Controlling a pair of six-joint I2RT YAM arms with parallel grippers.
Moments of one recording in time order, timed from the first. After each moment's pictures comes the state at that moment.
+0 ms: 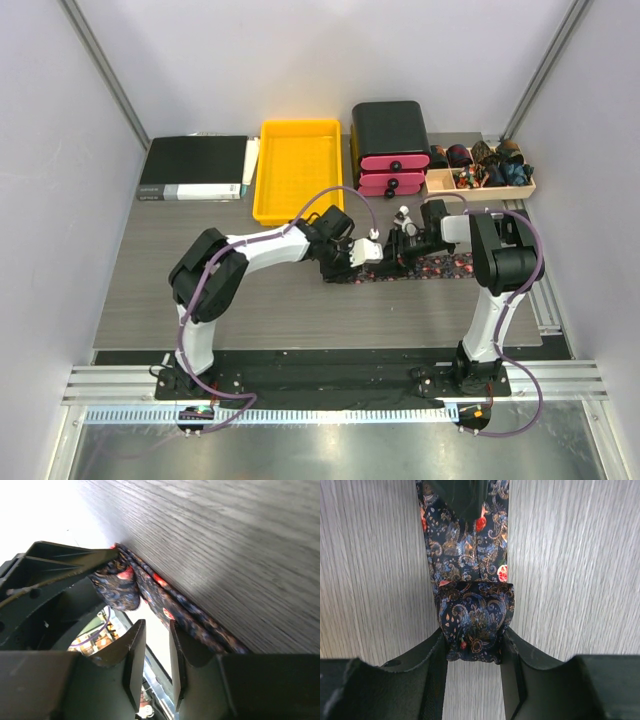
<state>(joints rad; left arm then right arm) -0.81 1.96 1.30 -0.42 0.36 0.63 0.11 1.94 0.97 -0.37 -0.98 0.30</state>
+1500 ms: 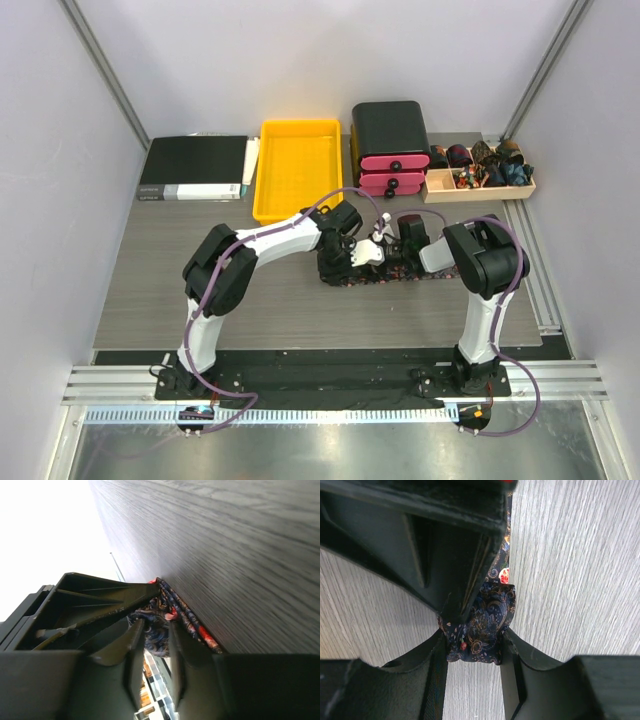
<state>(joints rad) -0.82 2.05 1.51 -0.76 0.28 0.66 0.31 1.95 0.70 0.52 -0.96 0.96</state>
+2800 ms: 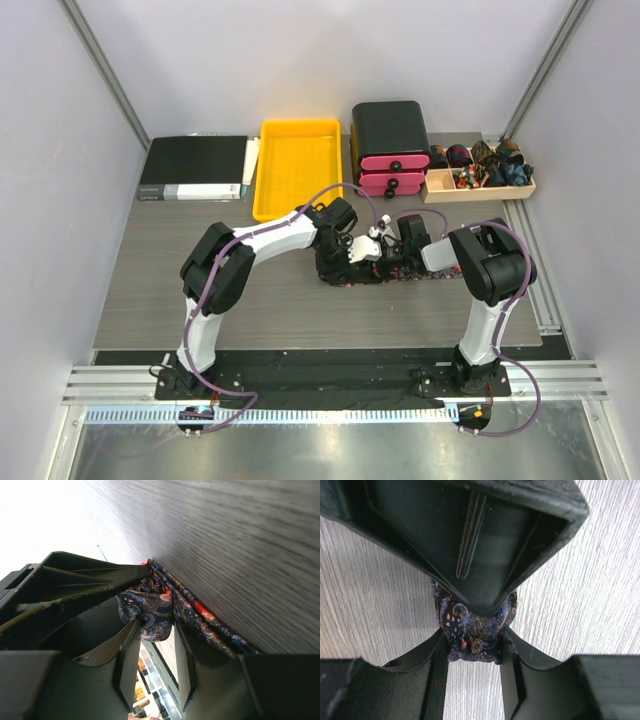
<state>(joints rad) -0.78 2.05 1.50 -0.75 0.34 0.65 0.31 1.89 0.71 0.33 -0.94 0.86</state>
